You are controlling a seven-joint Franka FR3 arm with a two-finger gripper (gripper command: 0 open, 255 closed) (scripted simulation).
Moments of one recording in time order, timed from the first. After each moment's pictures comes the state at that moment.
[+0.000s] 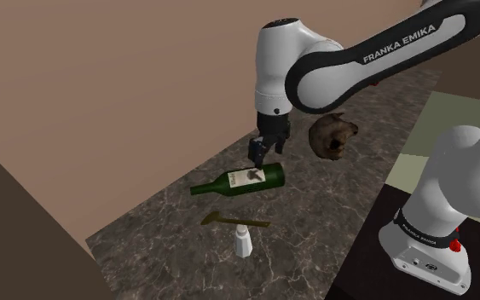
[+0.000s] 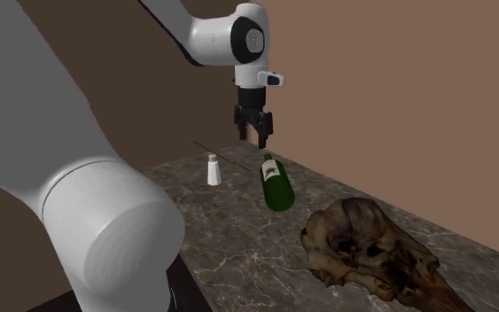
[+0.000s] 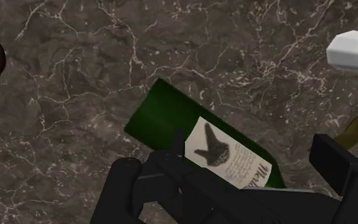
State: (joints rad) arm 0.18 -0.34 0.26 -2.43 0.10 2.12 0.41
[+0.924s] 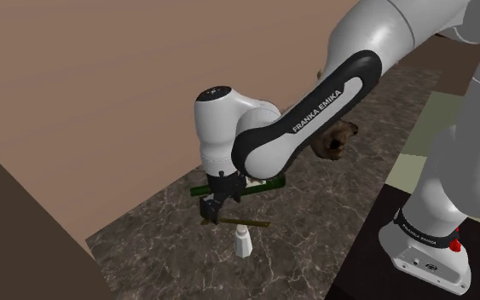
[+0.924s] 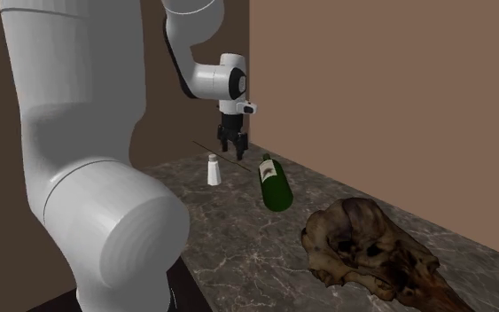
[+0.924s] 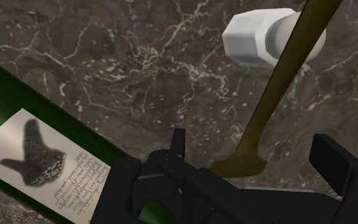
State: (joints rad) arm 0.27 0.14 0.41 -2.18 -0.01 2.31 0.66
